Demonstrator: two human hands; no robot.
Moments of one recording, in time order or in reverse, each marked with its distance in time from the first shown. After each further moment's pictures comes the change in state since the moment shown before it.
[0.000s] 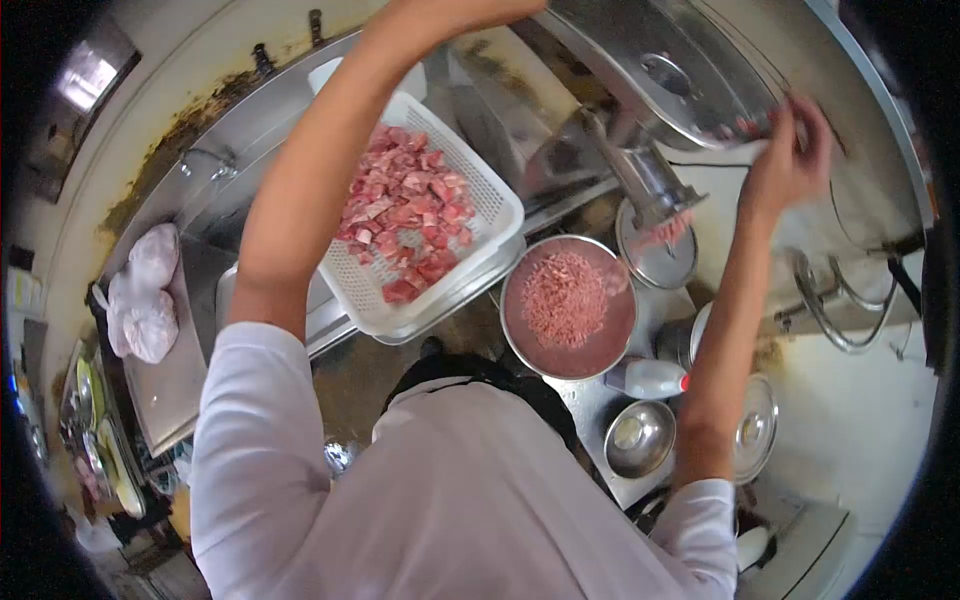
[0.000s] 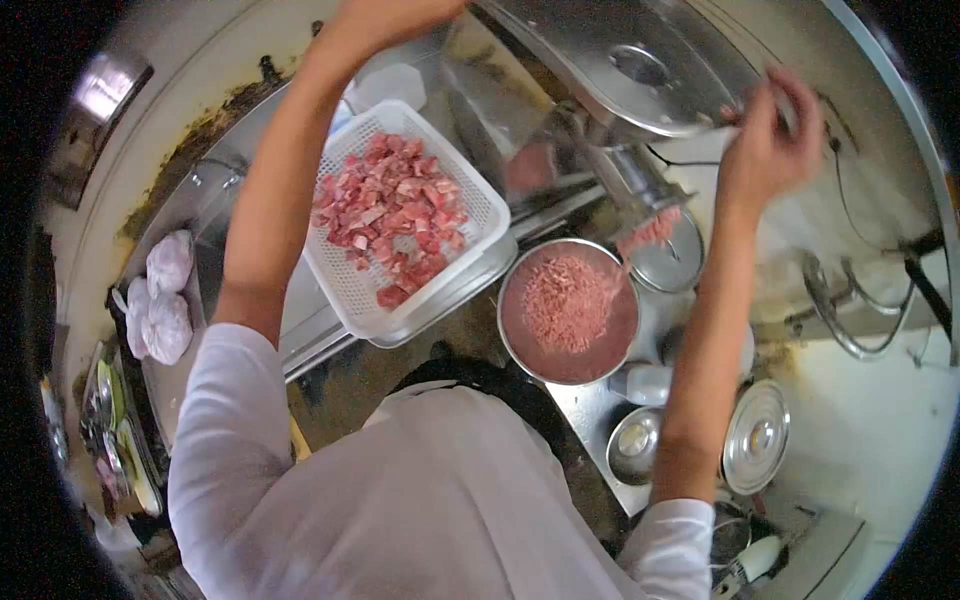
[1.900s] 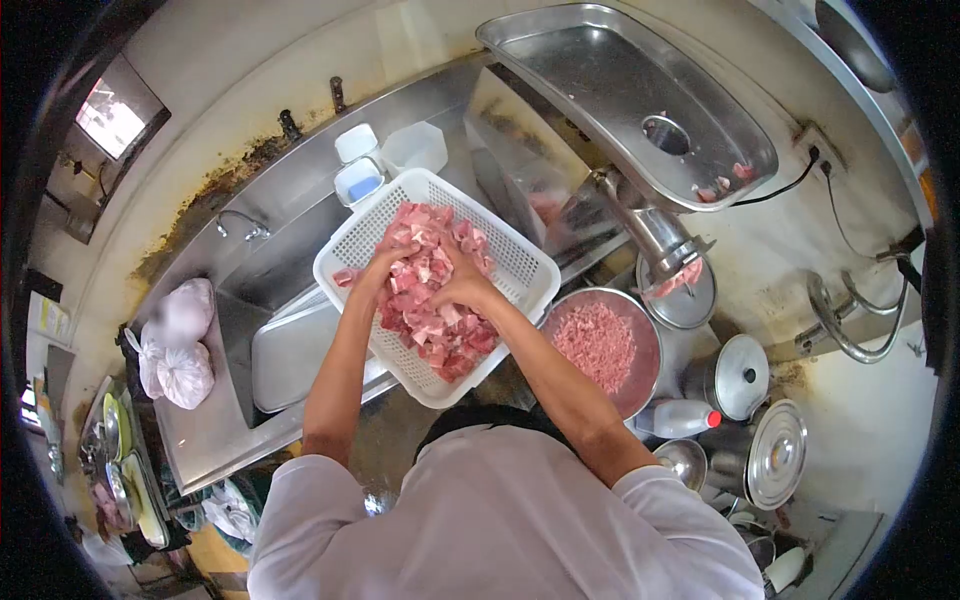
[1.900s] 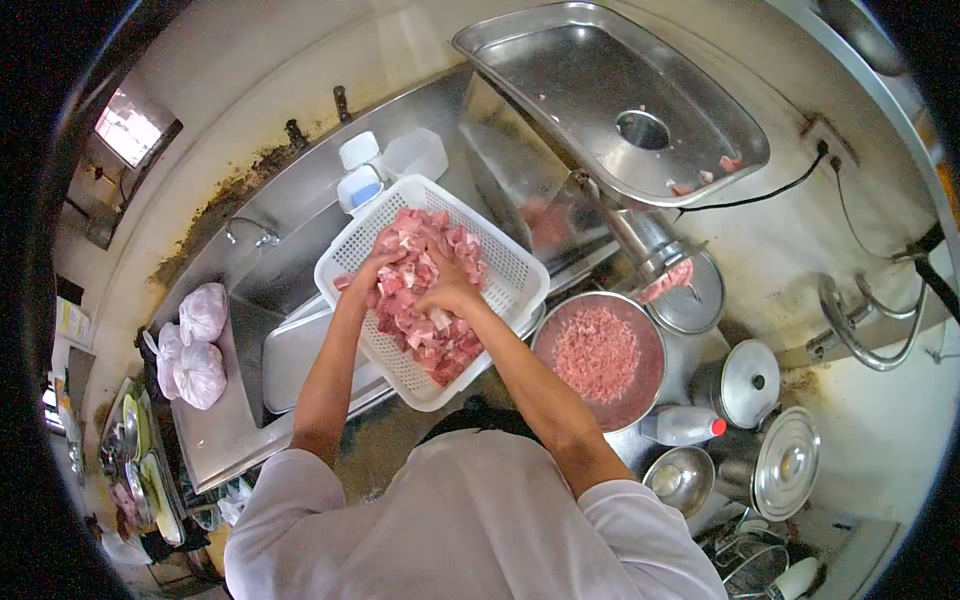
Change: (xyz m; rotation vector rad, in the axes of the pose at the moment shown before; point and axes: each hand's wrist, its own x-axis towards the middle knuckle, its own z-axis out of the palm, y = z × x) left_hand -0.282 -0.178 0.042 -0.971 0.038 -1.187; right_hand -0.351 0.032 0.185 0.336 -1.144 0.883
